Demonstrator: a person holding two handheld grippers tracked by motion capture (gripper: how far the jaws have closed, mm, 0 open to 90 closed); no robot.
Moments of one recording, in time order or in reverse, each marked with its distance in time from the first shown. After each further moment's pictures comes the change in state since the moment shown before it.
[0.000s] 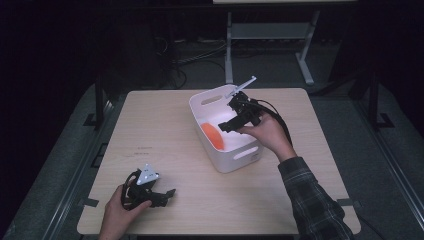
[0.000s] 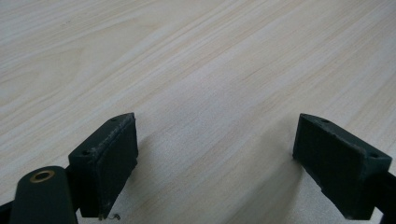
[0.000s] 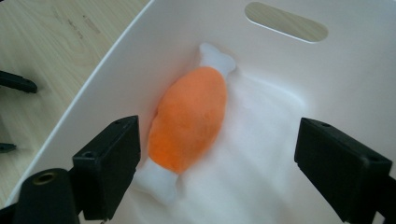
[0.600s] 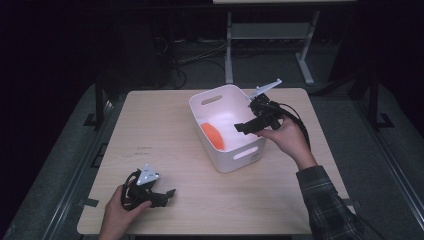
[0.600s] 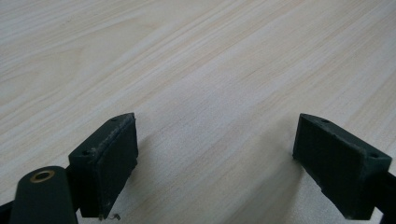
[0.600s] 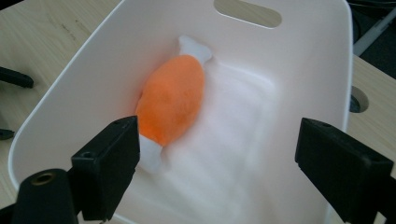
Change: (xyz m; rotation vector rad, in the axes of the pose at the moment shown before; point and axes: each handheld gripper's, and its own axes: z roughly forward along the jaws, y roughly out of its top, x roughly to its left) left arm -0.001 0.000 0.000 -0.002 -0.002 -0.002; right arm -0.016 -0.034 -0.038 -0.066 -0.035 0.035
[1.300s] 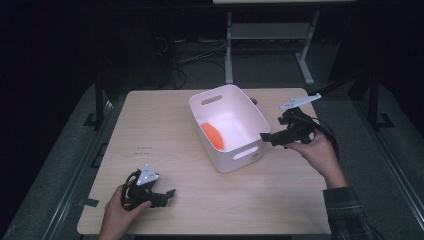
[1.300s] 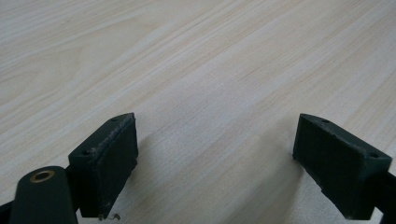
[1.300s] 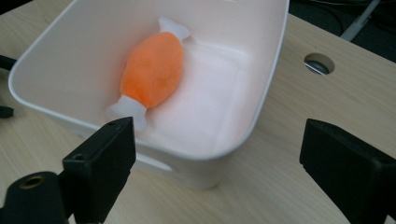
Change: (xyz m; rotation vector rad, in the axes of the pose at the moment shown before) left arm 0.000 0.000 0.000 0.000 -0.001 0.000; right arm -0.023 -0.065 -0.043 -0.058 -0.024 0.076
